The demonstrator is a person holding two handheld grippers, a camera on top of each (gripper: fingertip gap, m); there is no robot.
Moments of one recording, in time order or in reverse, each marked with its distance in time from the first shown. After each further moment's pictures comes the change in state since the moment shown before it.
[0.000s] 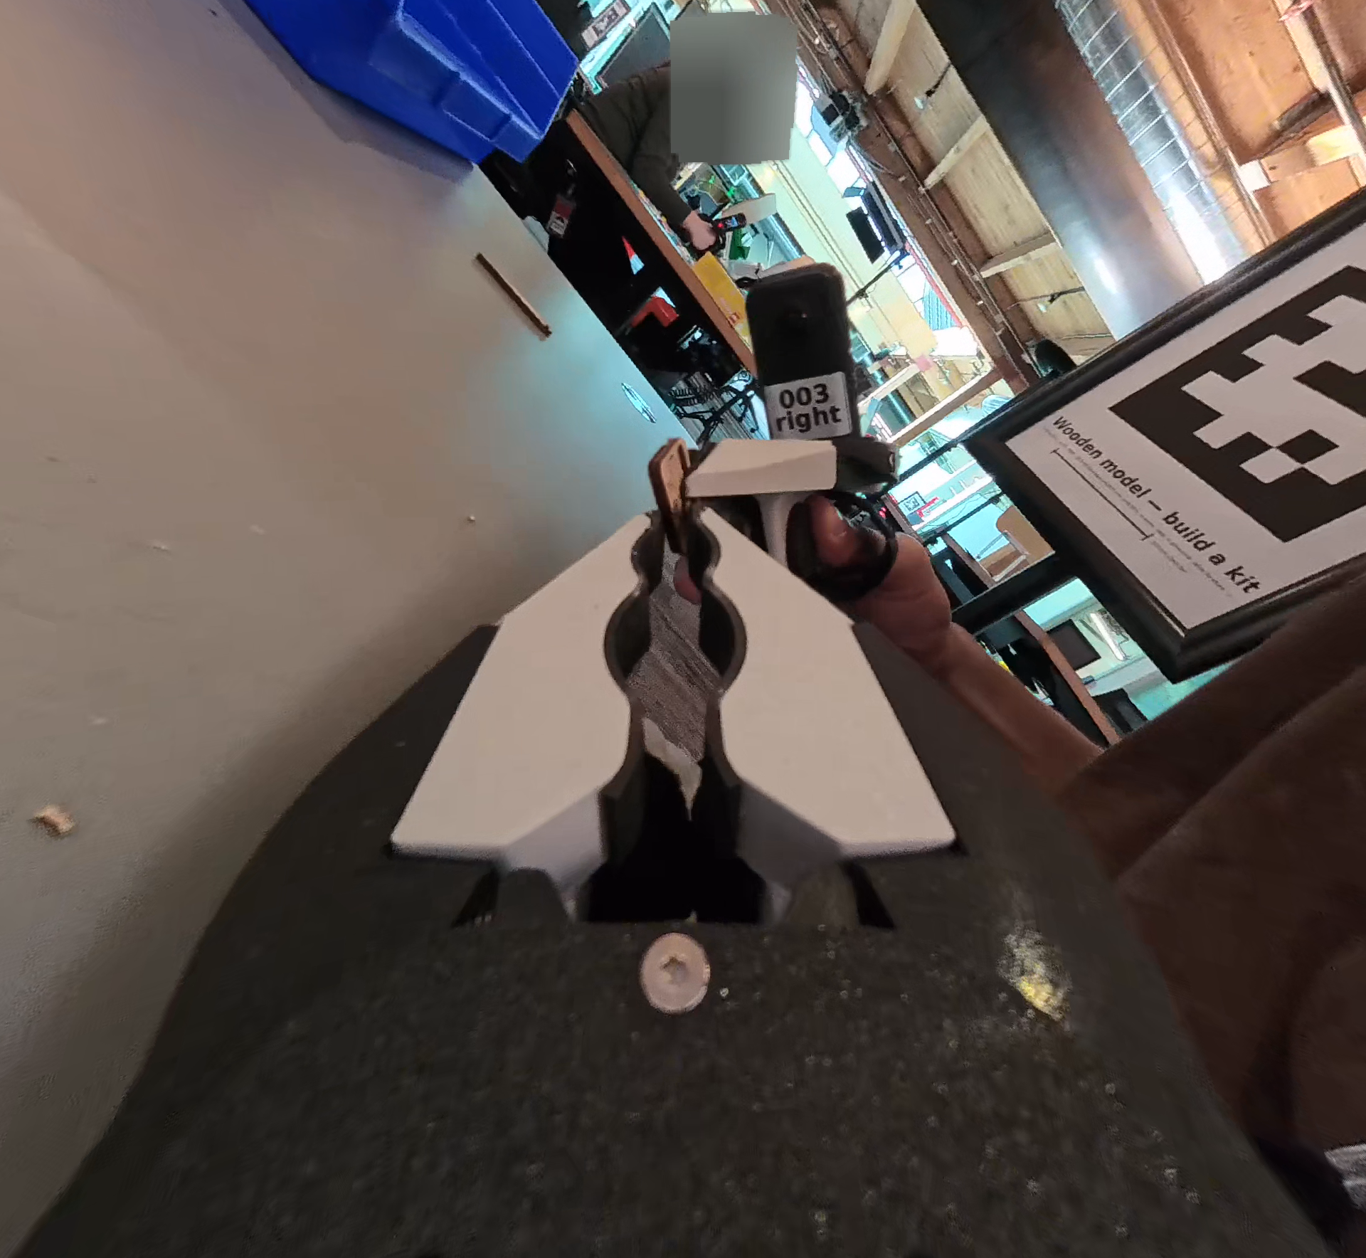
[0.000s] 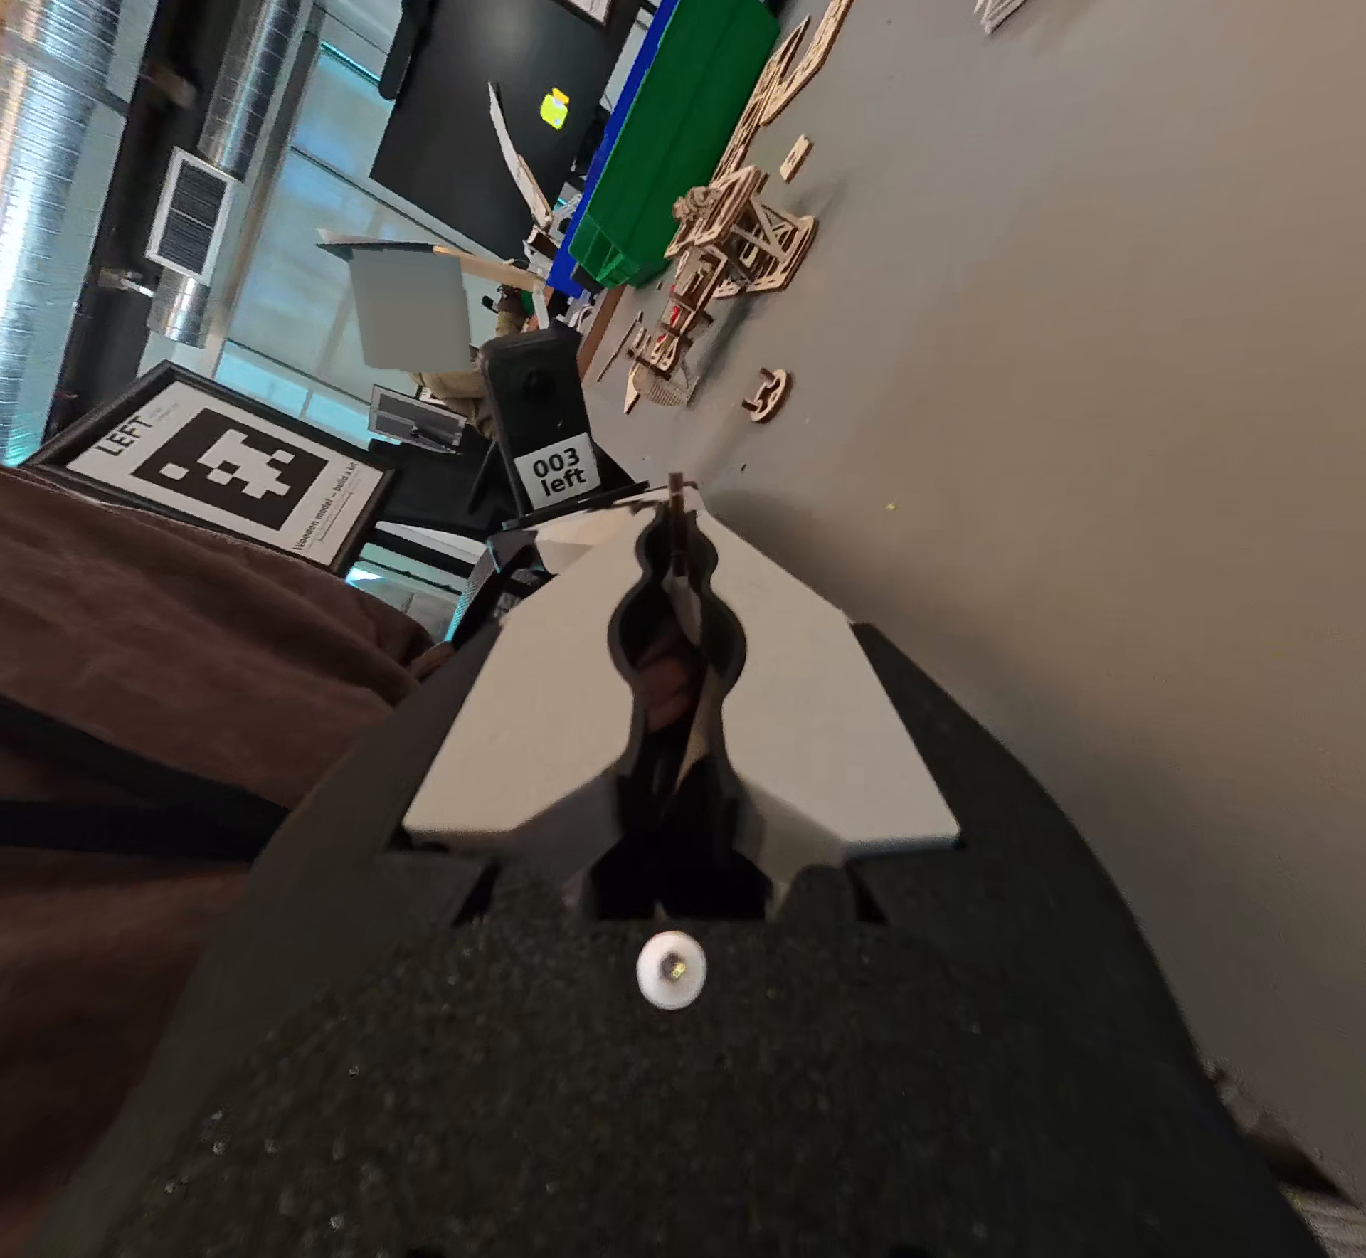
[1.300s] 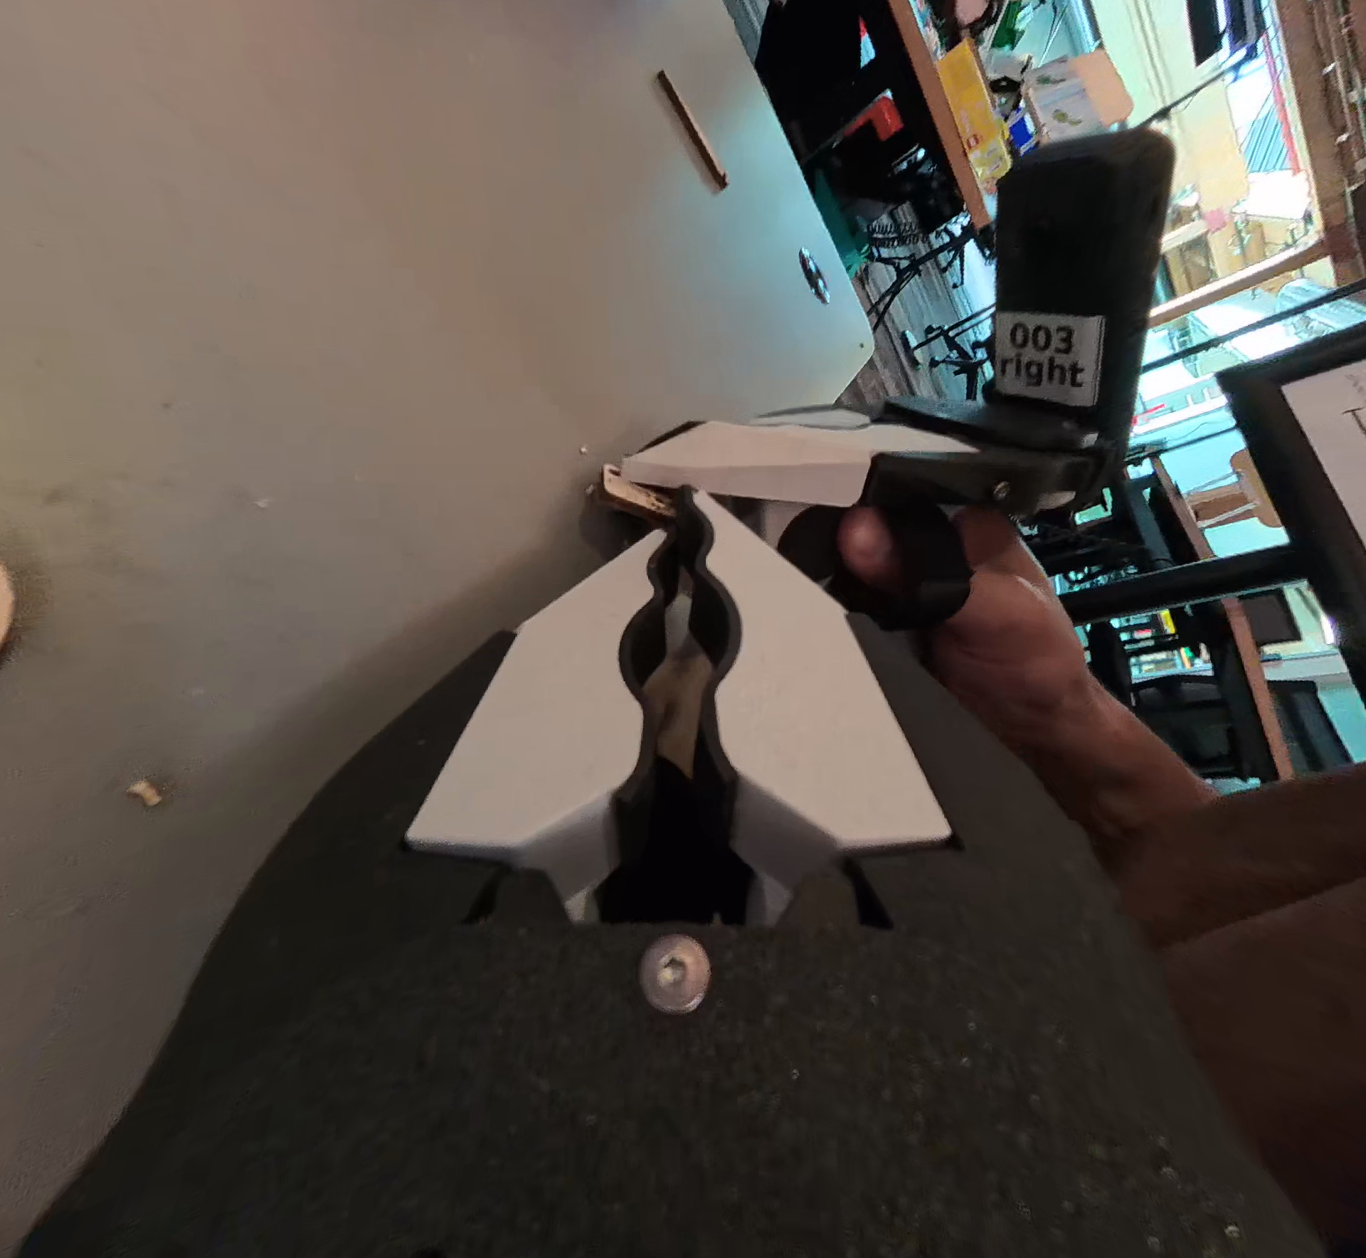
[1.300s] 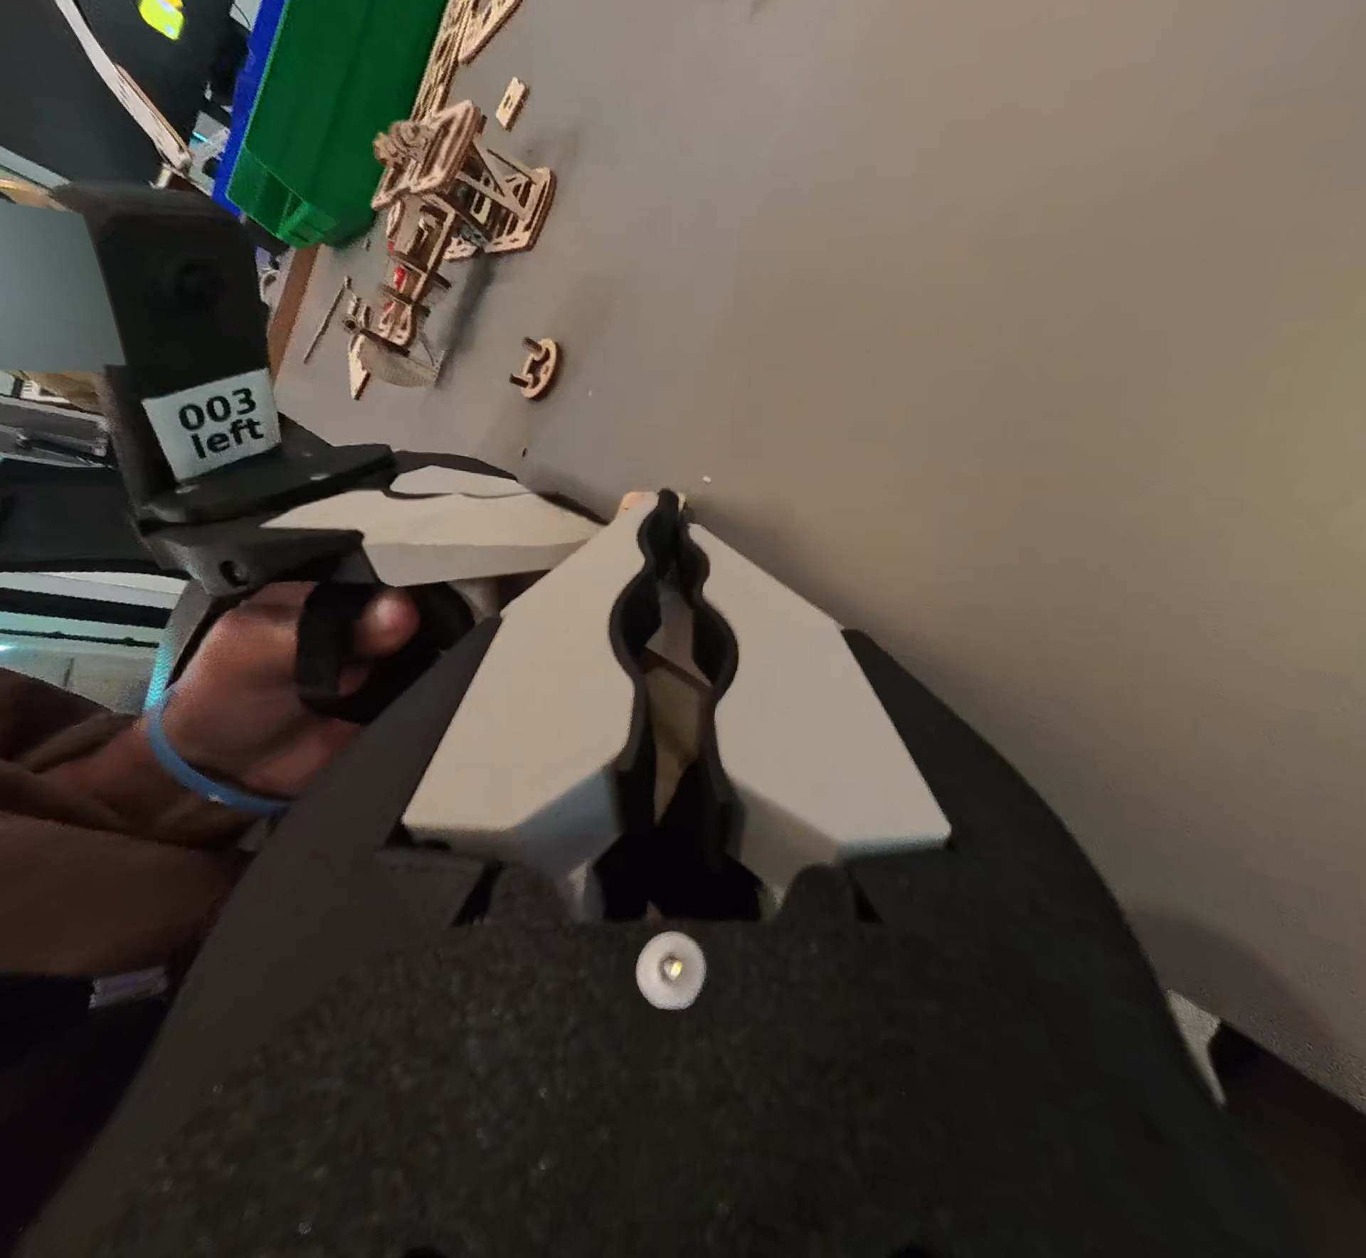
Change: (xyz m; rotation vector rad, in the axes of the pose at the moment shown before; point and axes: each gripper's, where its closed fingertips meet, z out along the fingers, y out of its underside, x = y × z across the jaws) left arm -0.033 0.018 0.006 -0.257 -0.306 -0.057; right arm 0.052 0.010 0.005 -0.040 0.416 -0.065
